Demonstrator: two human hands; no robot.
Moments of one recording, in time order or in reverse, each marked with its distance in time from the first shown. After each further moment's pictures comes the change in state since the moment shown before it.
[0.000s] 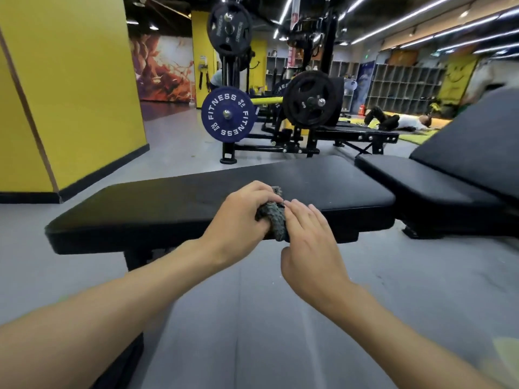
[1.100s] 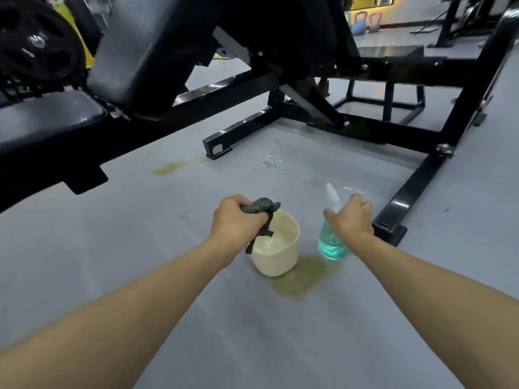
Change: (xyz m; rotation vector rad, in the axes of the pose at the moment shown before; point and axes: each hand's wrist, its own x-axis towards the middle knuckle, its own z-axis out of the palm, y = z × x) left_hand 0.011 0.312 0.435 -0.440 -0.658 -0.537; right_hand -0.365 0.466 -0.107 0.083 0.042 1.647
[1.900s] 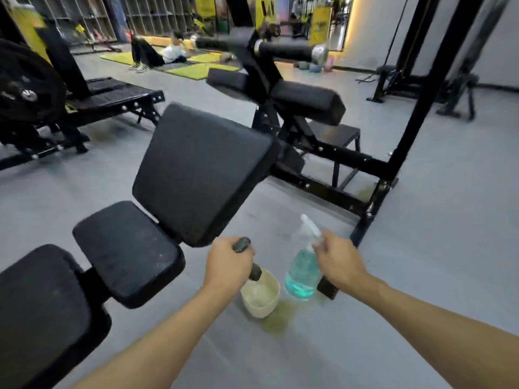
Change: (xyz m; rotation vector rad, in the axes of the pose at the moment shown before) left_hand -0.069 0.221 -0.181 -0.145 -0.130 -0.022; right_hand -0.138 -0.202 -0.257 -0.194 -0.115 -0.269
